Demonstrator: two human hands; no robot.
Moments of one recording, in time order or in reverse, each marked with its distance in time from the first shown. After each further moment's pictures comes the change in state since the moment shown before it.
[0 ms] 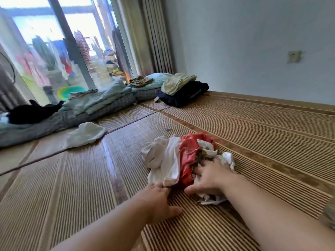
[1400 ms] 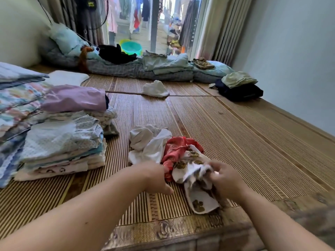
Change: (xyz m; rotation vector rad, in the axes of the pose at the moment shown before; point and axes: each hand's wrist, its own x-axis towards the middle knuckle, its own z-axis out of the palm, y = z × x) left_hand -0.315 -0.080 0.058 -0.380 -0.015 -0.233; right_hand -0.226 -0.187 0.049 0.566 0.136 -0.336
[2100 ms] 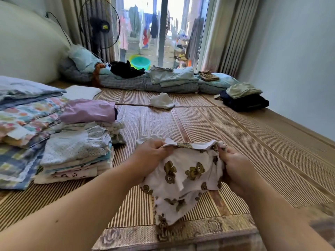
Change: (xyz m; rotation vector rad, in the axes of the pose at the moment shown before) left_hand -0.046 0.006 -0.034 -1.259 0.404 0.222; right_hand -0.012 -0.065 -0.036 0.976 0.083 0.181
